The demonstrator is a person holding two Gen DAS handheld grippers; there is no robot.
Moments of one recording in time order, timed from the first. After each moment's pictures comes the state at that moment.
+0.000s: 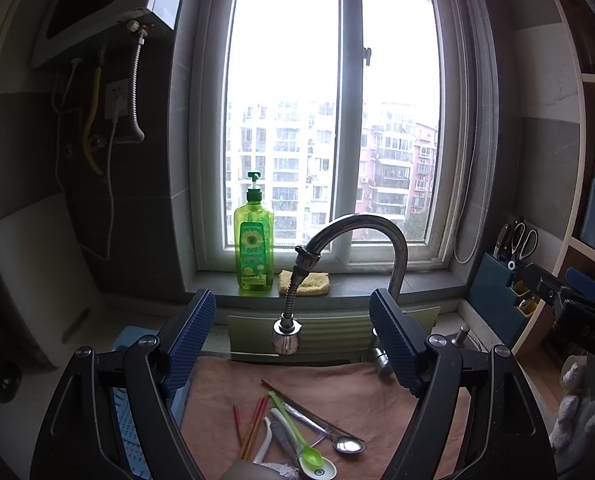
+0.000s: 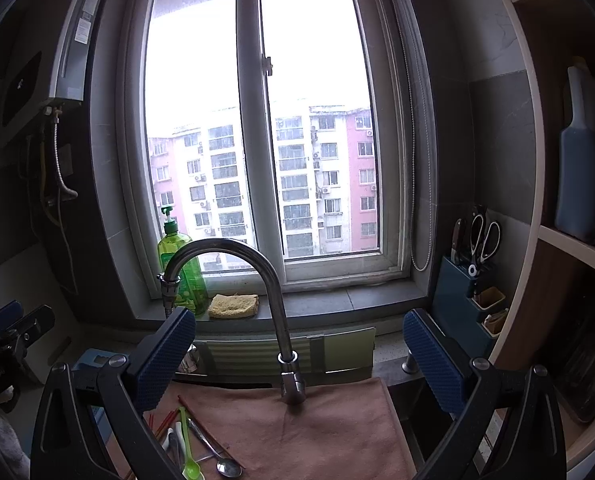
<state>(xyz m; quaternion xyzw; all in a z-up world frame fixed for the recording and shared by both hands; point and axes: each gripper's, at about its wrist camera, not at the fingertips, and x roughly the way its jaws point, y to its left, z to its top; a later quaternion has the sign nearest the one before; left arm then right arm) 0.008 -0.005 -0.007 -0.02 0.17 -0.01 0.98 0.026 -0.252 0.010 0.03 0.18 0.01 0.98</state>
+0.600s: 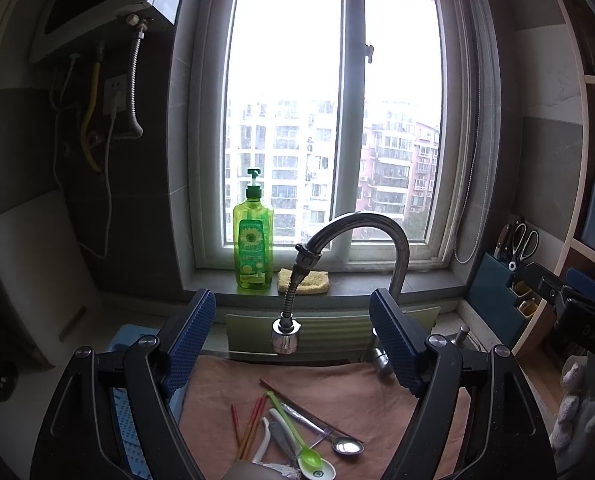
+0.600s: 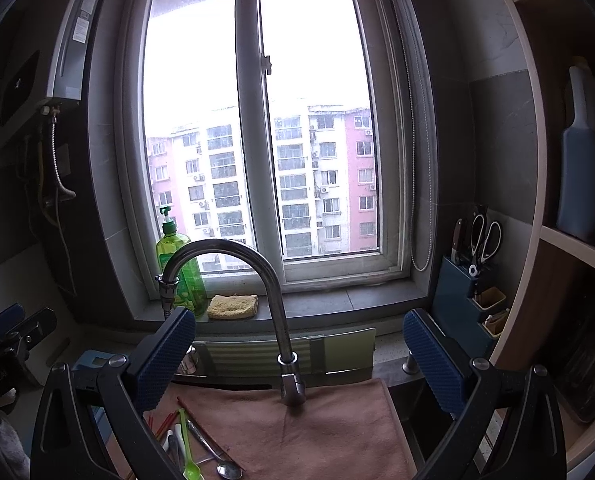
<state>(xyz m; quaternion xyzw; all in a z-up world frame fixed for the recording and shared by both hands) 0.015 -0.003 -0.007 -0.03 0.18 -0.01 0.98 0.029 -0.249 0.008 0.03 0.18 0.01 0.98</state>
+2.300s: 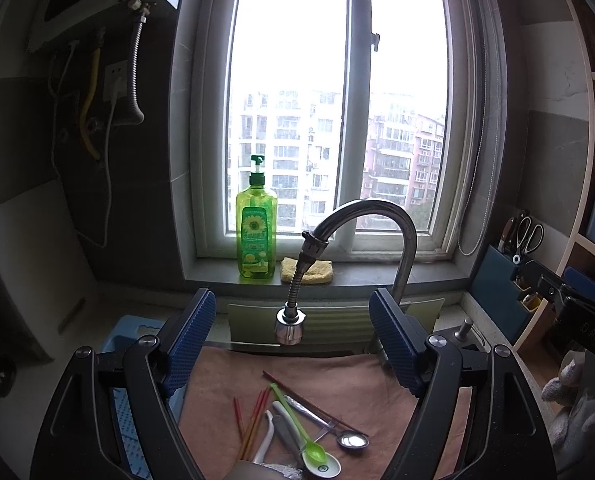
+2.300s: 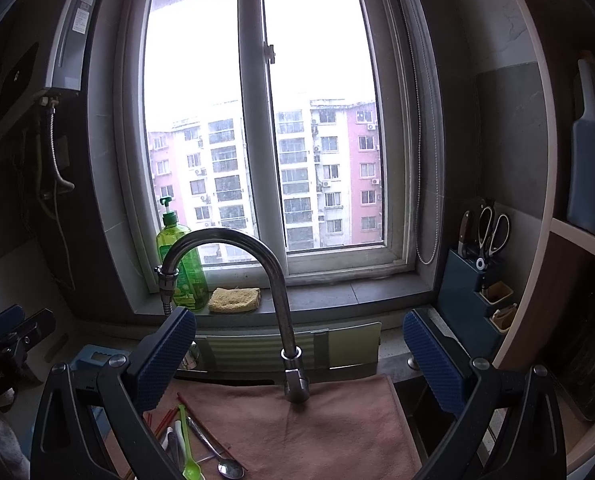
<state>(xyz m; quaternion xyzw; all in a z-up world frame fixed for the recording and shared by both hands) 0.024 0.008 -0.013 -0.03 0.20 -0.01 0.98 0.036 -0.247 0.004 0.04 0.19 0.01 0.98</state>
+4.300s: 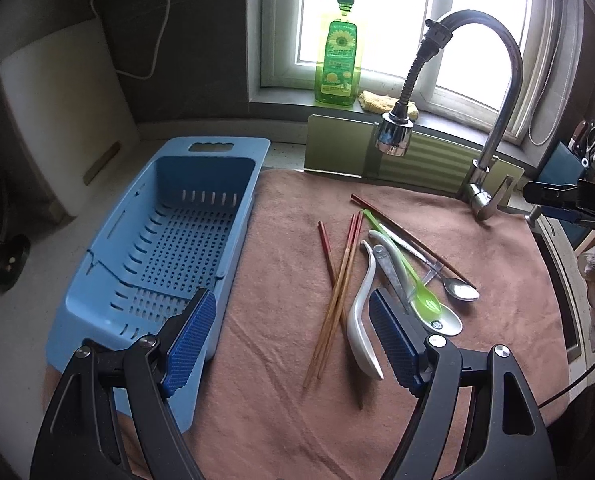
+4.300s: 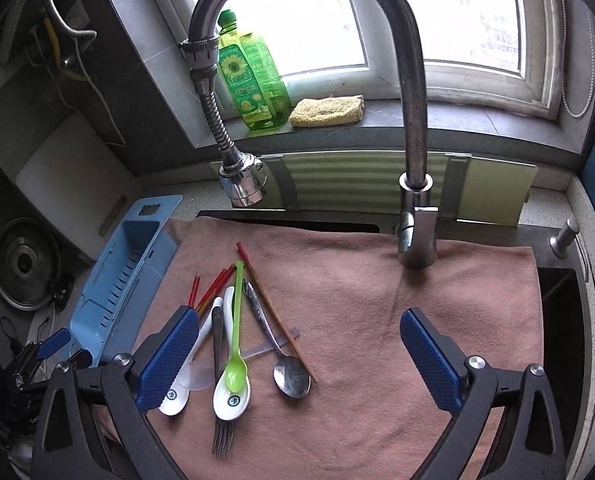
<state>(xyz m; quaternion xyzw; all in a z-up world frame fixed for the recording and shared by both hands) 0.002 0.088 -0.166 -0.06 0.42 0.06 0.91 0.141 -0.186 -0.145 0.04 0.48 0.22 0.85</state>
